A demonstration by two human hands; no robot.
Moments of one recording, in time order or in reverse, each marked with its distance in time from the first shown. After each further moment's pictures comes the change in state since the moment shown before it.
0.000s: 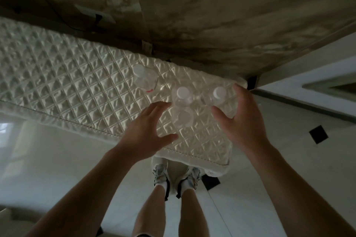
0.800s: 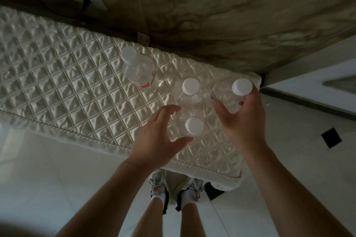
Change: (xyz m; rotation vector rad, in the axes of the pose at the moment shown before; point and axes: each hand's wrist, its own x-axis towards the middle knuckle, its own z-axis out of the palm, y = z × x) left_hand 0.028 -0.033 0.078 -0.142 0.184 0.003; right_hand 0.028 0.035 0.079 0.147 0.231 0.006
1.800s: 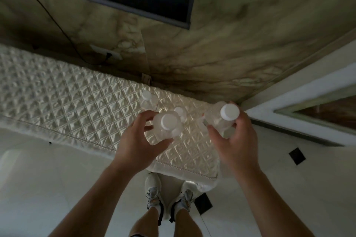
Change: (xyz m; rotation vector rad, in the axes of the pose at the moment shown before) left_hand -0.068 0.110 -0.144 -0.213 0.245 0.080; right_hand -0.071 -0.134 -0.157 0.074 0.035 -0.101
